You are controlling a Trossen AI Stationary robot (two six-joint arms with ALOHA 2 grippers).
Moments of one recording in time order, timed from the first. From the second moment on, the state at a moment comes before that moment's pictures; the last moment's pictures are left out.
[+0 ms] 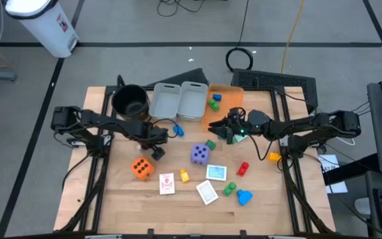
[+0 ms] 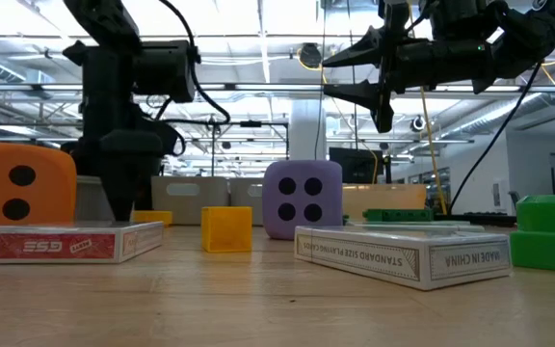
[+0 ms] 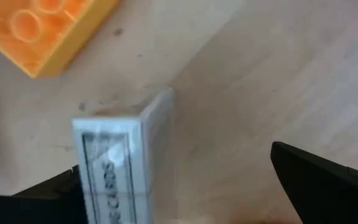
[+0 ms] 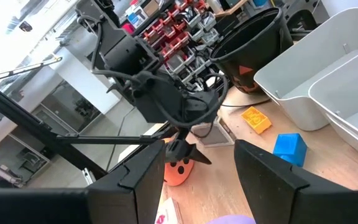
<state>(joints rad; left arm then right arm) 0.07 1.54 0.80 -0.75 -0.03 -0.72 -0.17 1.28 0.49 0.75 -0.11 0.69</state>
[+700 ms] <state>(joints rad) 0.07 1.54 0.80 -0.76 -0.02 -0.63 -0.17 1.28 0.49 0.75 -0.11 0.70</state>
